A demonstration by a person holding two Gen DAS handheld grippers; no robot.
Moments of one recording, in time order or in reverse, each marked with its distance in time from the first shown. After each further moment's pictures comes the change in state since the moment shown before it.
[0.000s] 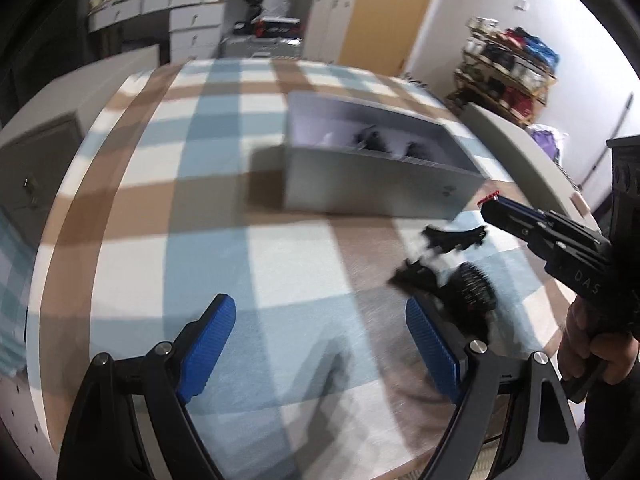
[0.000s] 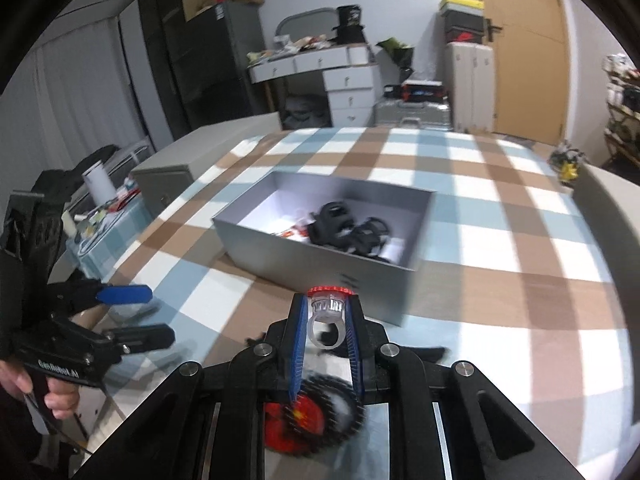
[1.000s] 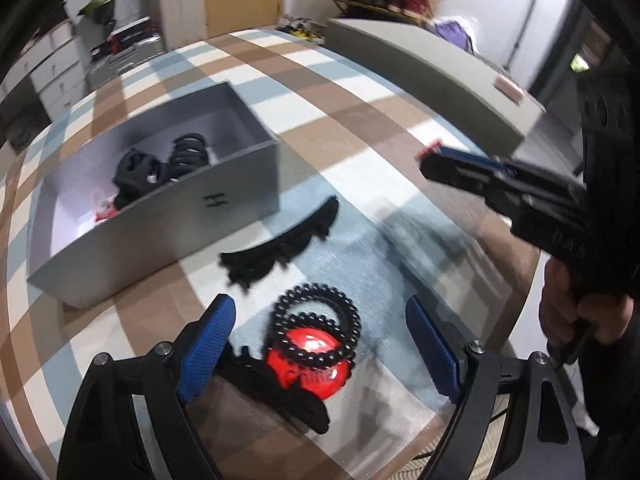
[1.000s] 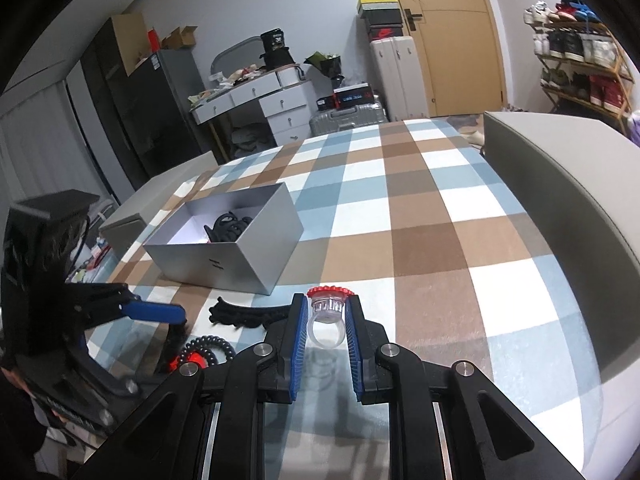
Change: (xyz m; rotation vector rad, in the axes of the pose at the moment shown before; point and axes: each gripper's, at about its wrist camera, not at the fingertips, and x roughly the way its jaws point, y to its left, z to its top) left arm 0.063 -0.126 0.024 0.397 0.222 -0.152; right arm -0.047 -0.094 -0.041 0.220 -0.070 -0.063
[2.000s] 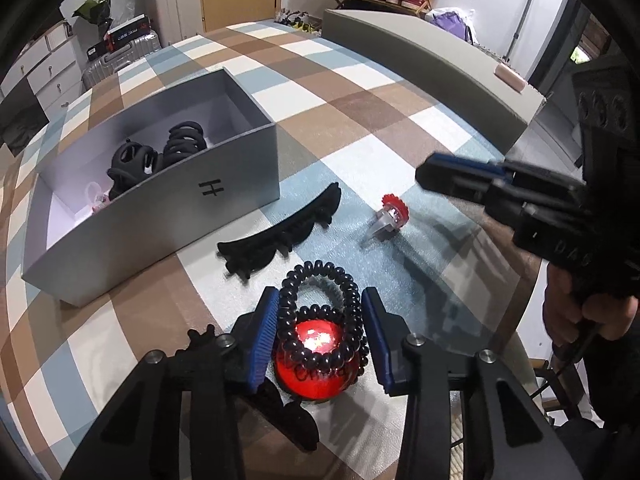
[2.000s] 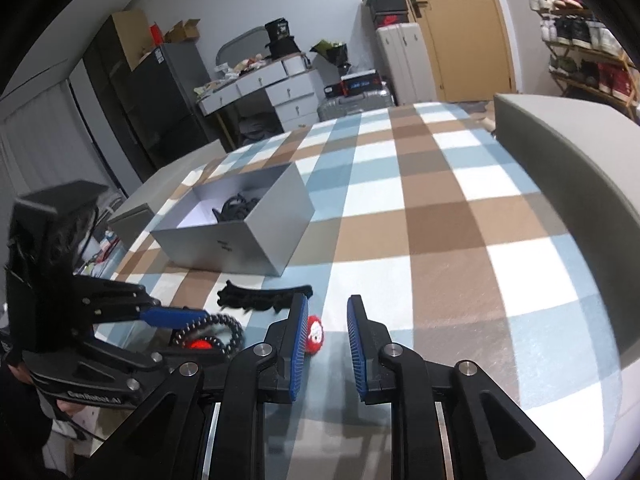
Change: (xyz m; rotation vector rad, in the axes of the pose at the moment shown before) left arm 0.002 0.002 -0.004 0.003 0.010 0.010; right arm 0.010 0.002 -0.010 0.010 0.054 0.043
